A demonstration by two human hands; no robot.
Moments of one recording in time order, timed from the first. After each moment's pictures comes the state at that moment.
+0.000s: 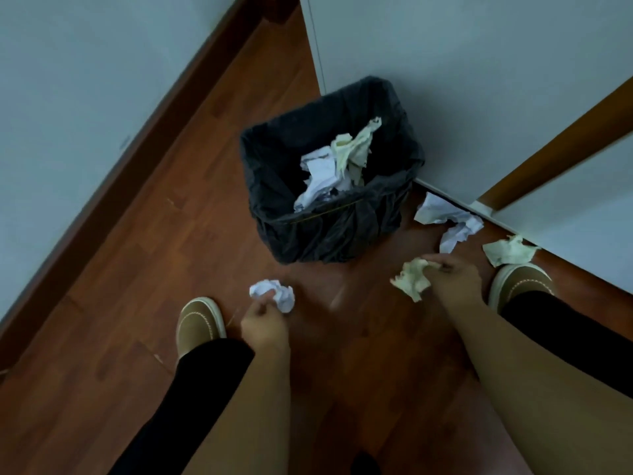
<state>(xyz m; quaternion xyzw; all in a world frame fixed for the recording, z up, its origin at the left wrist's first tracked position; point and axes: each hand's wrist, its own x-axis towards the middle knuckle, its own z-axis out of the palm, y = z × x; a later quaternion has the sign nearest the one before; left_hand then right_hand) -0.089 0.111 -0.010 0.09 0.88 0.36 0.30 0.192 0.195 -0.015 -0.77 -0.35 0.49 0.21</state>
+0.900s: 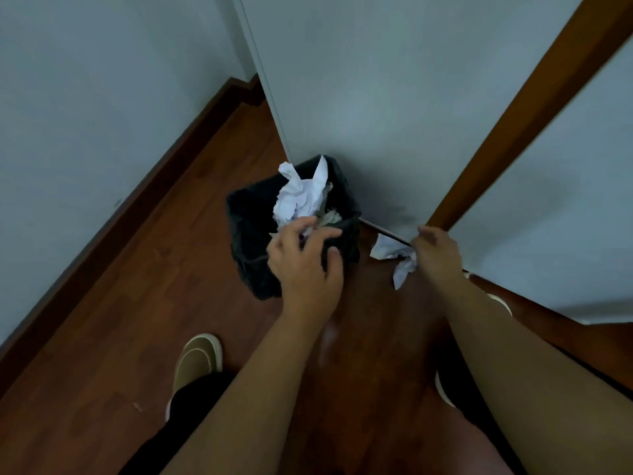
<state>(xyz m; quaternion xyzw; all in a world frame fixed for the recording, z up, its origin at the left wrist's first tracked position) 0.035 0.199 0.170 0.63 0.69 0.35 0.08 0.235 0.245 0.105 -0.78 -0.37 0.43 0.27</state>
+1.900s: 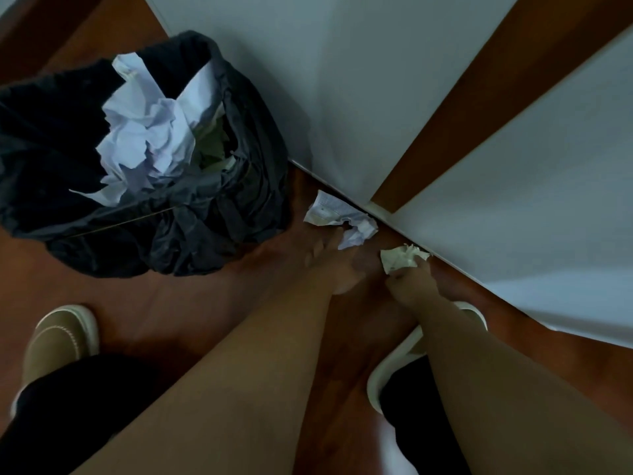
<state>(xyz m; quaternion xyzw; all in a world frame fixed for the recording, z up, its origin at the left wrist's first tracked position) 0.181 0.263 -0.077 0.62 0.60 -0.17 0.47 0.355 0.242 -0.102 -0.73 -0.49 0.45 -0.14</state>
